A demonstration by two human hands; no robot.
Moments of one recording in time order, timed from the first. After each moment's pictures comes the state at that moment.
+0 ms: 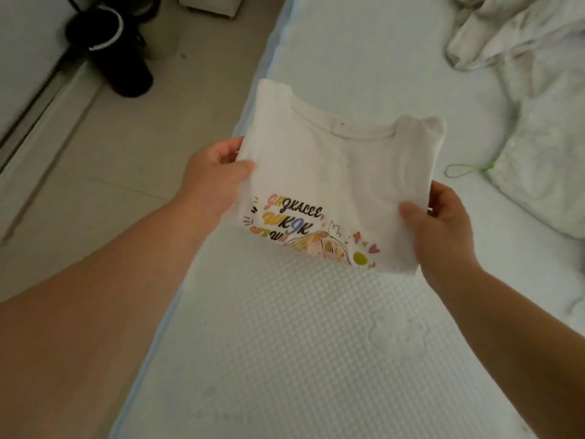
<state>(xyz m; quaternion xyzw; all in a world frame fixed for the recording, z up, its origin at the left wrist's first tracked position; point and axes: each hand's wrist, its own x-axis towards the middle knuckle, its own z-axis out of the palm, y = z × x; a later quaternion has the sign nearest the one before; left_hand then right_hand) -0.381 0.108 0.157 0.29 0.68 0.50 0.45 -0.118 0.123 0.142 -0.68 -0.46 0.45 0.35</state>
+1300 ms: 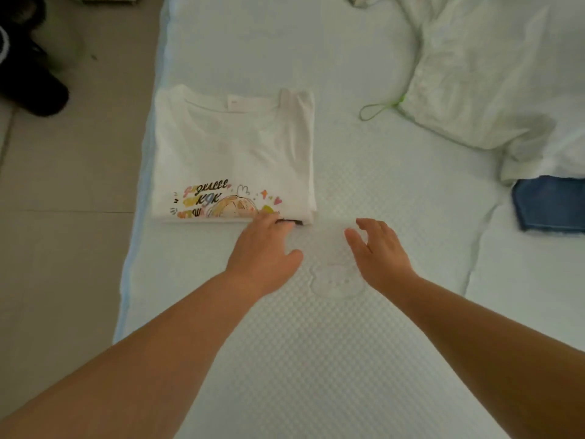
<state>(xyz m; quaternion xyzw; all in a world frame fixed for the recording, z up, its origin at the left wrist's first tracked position) -0.219 0.044 0.112 0.69 0.64 0.01 0.33 -0.020 0.042 0.086 -0.72 -0.58 0.37 0.03</state>
